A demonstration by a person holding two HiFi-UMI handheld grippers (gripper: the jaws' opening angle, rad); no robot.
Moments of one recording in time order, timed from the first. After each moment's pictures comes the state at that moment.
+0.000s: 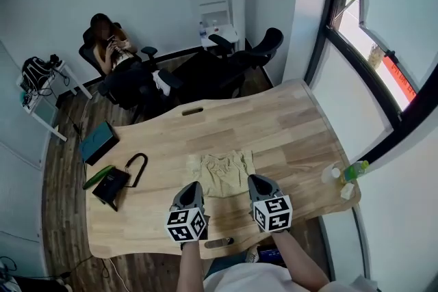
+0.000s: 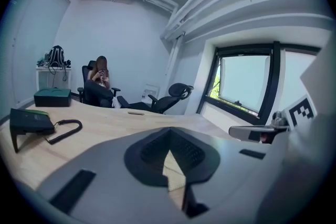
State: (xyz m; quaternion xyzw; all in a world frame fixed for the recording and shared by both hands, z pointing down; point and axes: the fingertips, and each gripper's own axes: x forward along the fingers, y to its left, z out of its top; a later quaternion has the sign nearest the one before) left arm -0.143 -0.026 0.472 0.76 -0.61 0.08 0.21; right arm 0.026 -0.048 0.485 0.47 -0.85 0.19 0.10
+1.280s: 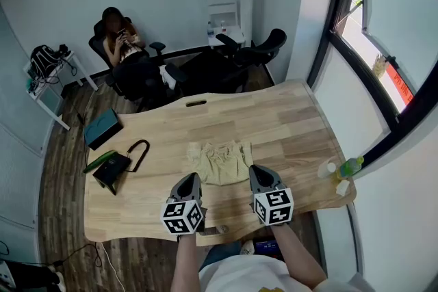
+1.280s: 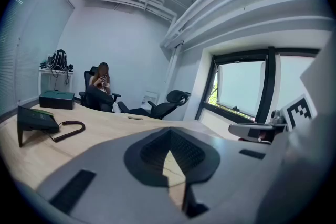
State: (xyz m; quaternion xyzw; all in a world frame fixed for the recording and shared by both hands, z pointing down) left arm -0.137 0.002 0.453 0.76 -0.62 0.05 0.18; right arm 0.037 -0.030 0.457 0.47 -0.87 0.14 0.09
